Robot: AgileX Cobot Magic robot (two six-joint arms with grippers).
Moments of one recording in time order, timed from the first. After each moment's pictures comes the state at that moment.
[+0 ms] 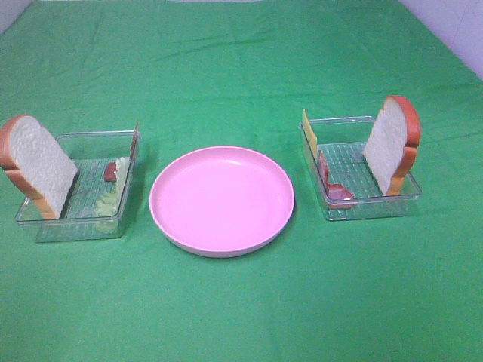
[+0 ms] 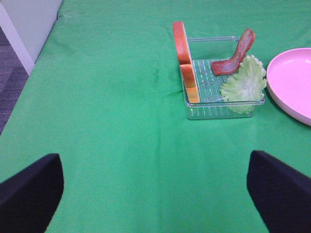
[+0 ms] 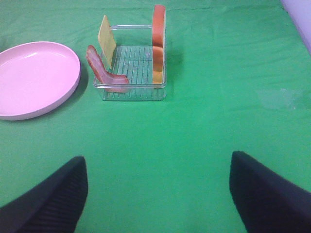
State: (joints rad) left arm 0.04 -0.01 -0.50 -0.02 1.05 0.01; right arm 0.00 0.00 -0.52 0.15 1.09 -0.10
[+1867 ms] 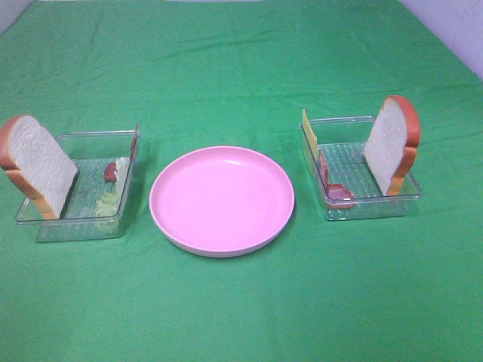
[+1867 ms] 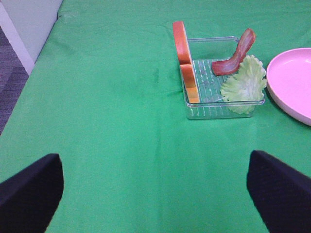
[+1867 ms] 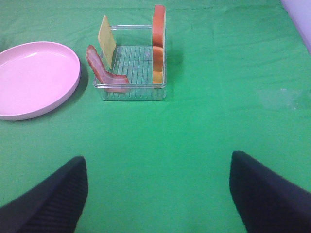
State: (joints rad) left arm 0.04 -0.01 -0.50 -0.02 1.05 0.01; right arm 0.00 0.00 -0.52 0.15 1.09 -0.10
